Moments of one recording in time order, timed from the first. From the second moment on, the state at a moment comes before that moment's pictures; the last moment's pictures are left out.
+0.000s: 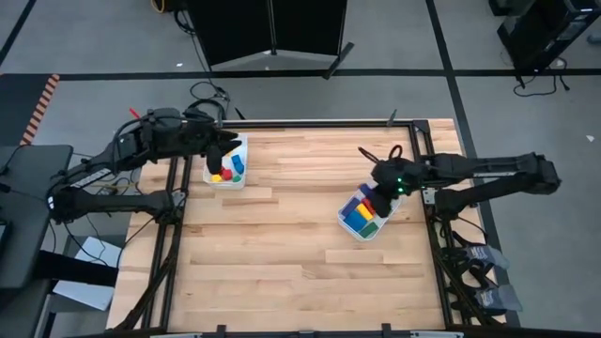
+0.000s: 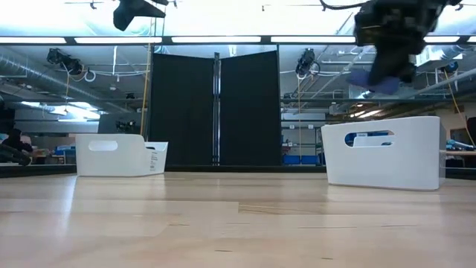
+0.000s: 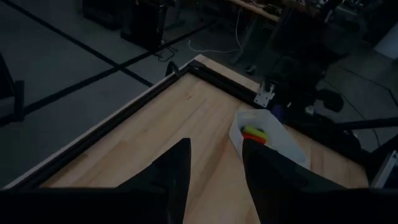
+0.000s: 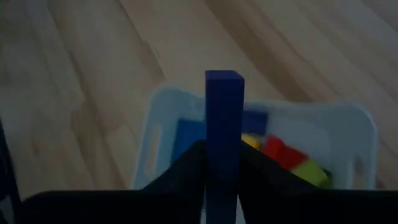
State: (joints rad) left arm 0.39 0.83 1.09 -0.57 0.02 -0.29; right arm -0.06 0.97 0.81 -0.77 0.00 0.60
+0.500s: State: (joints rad) left arm 0.38 0.75 1.04 -0.52 0.00 -0.24; right arm -0.05 0.75 0.72 -0.69 0.07 0.51
